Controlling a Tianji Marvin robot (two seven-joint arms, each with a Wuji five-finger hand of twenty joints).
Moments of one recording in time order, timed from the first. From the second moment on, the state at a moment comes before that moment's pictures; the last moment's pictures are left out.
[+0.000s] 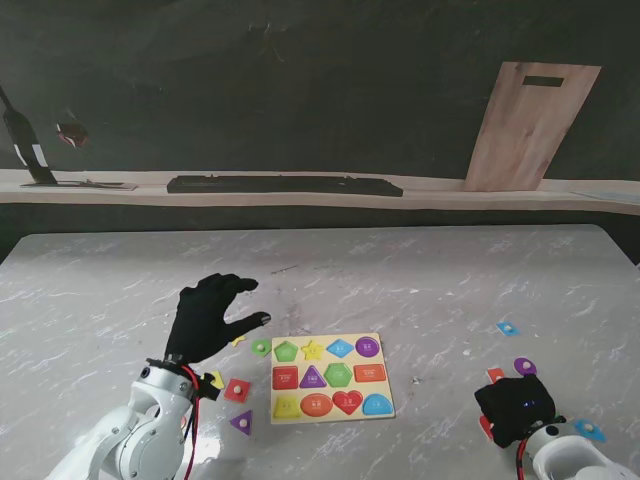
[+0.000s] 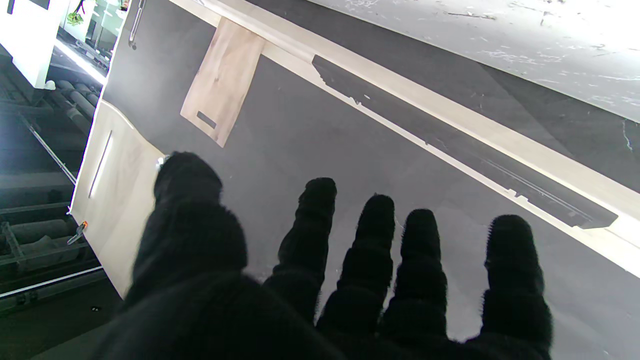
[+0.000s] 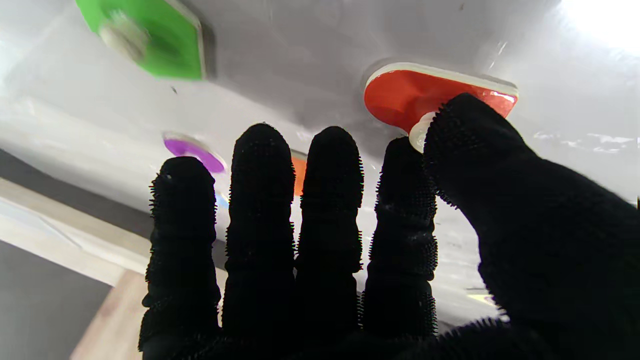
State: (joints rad) left arm 1.73 -1.15 -1.23 -1.75 0.77 -0.09 0.38; right arm -2.01 -1.03 1.57 -1.73 -1.43 -0.04 0.02; left_hand 0.85 -0.20 -0.03 -0.10 0.58 0.18 0.41 0.37 0.52 0.29 0.35 0.44 0.30 0.25 0.42 0.56 0.02 0.56 0.93 0.49; right_hand 0.46 -0.90 1.19 -0.29 0.81 -0.25 1.16 0.25 1.10 -0.03 1.01 0.37 1.05 0.08 1.02 0.68 0.54 0.28 1.28 0.50
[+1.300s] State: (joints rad) left arm 1.74 -1.15 -1.23 -1.75 0.77 -0.09 0.38; right arm -1.93 -0.98 1.52 -1.63 -1.56 -0.18 -0.22; left_hand 0.85 -0.20 -0.03 -0.10 0.60 0.18 0.41 0.37 0.52 0.29 0.35 0.44 0.30 0.25 0.42 0.56 0.02 0.56 0.93 0.49; right_hand 0.32 -0.86 1.23 -0.19 0.50 -0.28 0.99 0.45 0.85 -0.10 1.01 0.45 0.88 -0.02 0.96 0.69 0.45 0.21 1.17 0.50
